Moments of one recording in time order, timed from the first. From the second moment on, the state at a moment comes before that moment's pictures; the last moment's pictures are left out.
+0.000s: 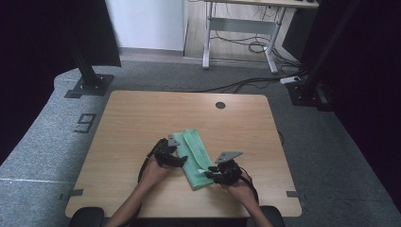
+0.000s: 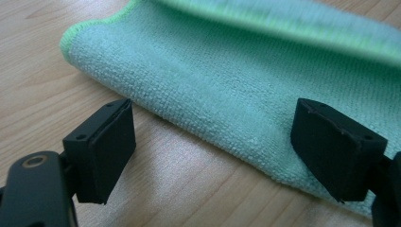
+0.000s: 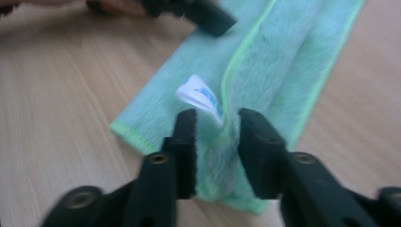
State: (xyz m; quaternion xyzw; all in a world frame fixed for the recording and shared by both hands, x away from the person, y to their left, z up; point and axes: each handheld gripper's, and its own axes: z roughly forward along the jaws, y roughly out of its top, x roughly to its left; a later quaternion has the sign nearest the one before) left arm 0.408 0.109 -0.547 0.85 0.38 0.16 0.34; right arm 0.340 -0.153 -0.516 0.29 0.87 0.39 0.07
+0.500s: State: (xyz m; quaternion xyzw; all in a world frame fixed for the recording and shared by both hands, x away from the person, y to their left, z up) left arm 0.408 0.111 -0.548 0.84 0.38 0.15 0.34; right arm 0.365 -0.128 -0.519 0.29 0.88 0.36 0.09
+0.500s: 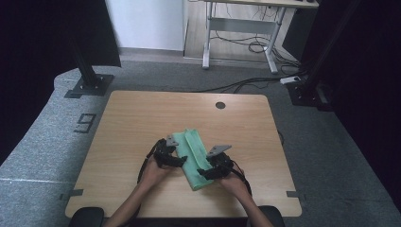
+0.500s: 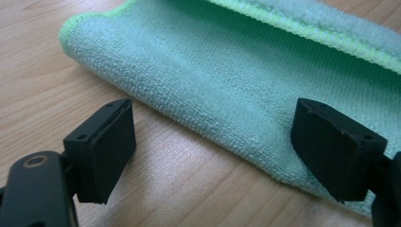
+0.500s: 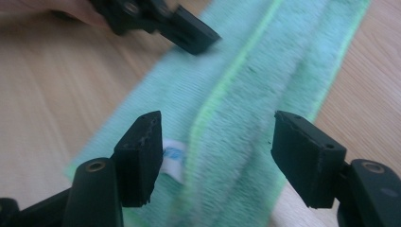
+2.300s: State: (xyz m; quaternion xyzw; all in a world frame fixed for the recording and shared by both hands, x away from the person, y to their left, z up) left arm 0.398 0.116 -0.530 0.84 0.37 0.18 0.35; right arm 0.361 -0.185 -0.527 0.31 0.87 0.36 0.11
